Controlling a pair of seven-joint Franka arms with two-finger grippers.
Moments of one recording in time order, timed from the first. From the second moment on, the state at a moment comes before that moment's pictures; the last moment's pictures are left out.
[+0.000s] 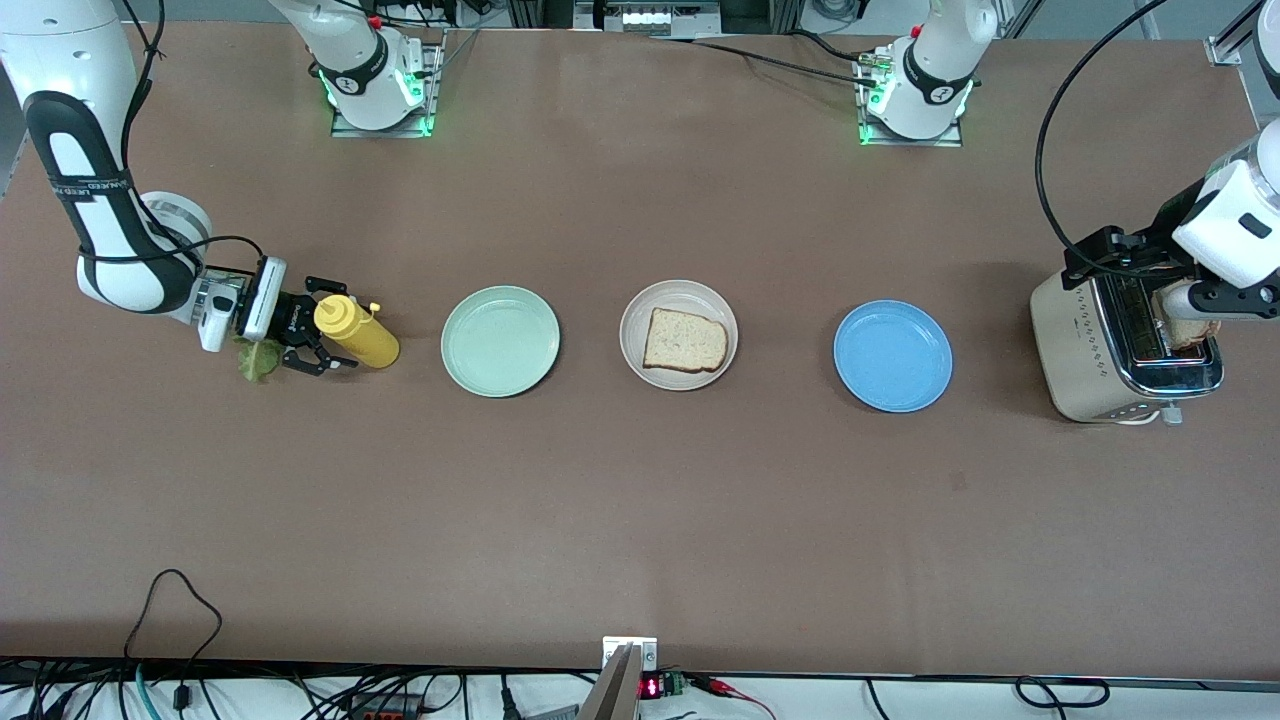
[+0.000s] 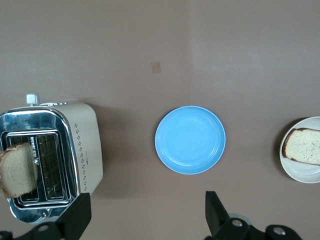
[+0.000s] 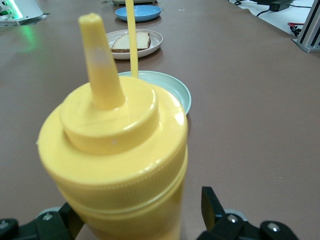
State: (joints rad) left arm 0.10 0.07 -0.13 -1.59 0.00 1.63 -0.03; right arm -0.25 0.44 0.04 -2.19 1.13 2.05 -2.53
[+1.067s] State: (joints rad) left arm 0.10 0.07 -0.13 -1.60 0.00 1.64 -0.04; right arm -0.40 0.29 -0.03 -2.17 0.85 2.05 -2.16
